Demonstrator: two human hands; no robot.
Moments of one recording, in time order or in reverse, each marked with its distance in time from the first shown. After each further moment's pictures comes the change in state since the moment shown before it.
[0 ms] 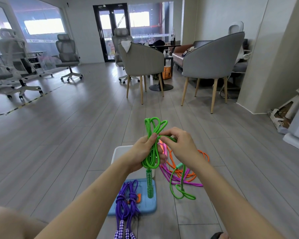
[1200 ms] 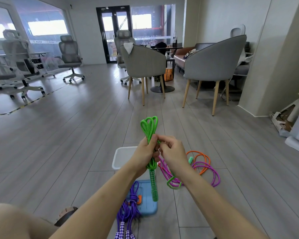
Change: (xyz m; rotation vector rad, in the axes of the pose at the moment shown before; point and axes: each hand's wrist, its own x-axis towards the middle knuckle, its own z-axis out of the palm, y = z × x) left_hand 0.010 -0.019 0.001 0.038 0.171 0.215; right_hand -0.016 -0.018 0.045 0.415 0.073 0.235
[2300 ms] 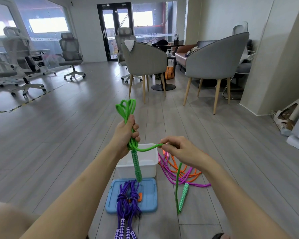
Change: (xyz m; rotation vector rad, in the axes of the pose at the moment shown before) left_hand 0.018 0.053 -0.050 -0.178 0.206 -0.023; right_hand 0.012 -0.009 -0.057 -0.400 -0.483 -0.122
